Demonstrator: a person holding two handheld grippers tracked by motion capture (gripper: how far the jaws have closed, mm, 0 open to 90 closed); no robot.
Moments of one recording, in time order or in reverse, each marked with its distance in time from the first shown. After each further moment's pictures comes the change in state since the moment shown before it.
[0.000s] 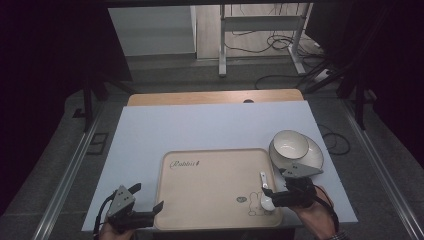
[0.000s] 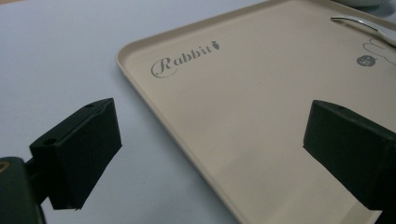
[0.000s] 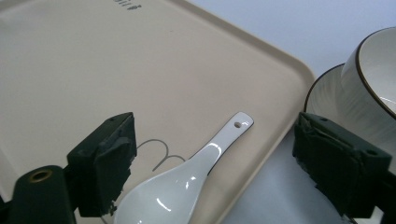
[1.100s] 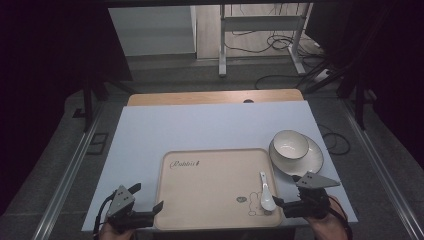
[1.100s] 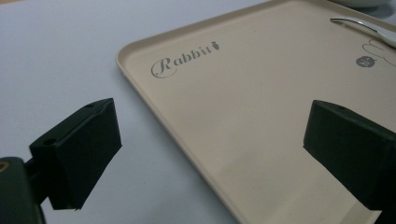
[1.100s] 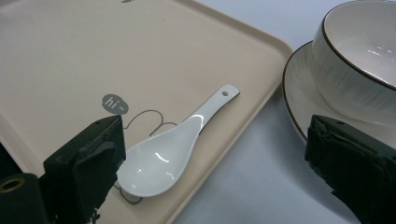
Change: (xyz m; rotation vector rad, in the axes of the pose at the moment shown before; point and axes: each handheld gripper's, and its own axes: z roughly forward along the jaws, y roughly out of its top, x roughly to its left) left arm 0.001 0.000 0.000 -0.003 -0.001 -0.006; right arm -0.001 -0.026 -0.026 -0.023 -0.033 0.033
